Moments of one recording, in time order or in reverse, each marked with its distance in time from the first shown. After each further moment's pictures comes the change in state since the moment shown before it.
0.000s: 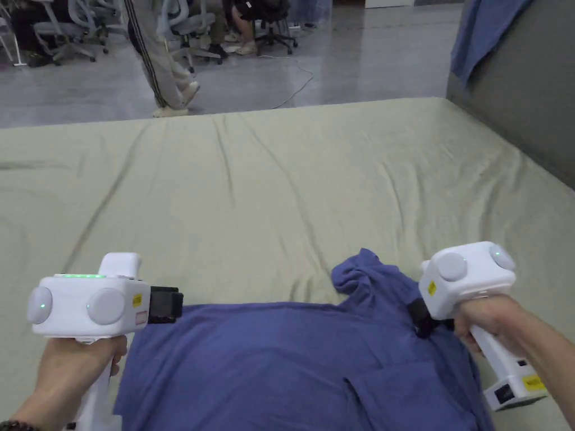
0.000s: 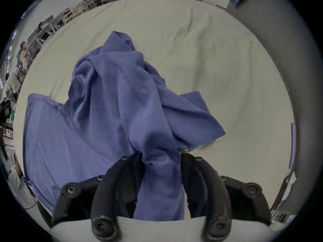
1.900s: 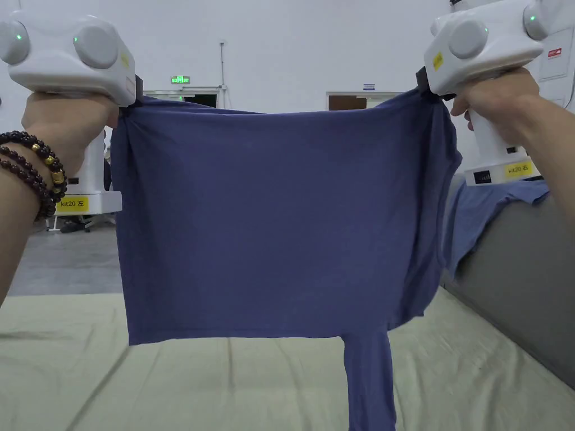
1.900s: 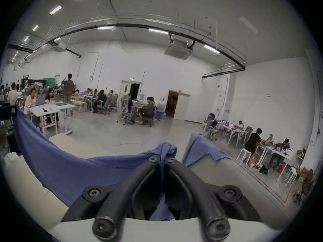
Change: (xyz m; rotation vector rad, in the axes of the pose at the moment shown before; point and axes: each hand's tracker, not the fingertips) left arm -0.001 0.363 0.335 0.713 0.112 0.110; right arm 0.027 0.182 0.559 1.123 -0.261 0.008
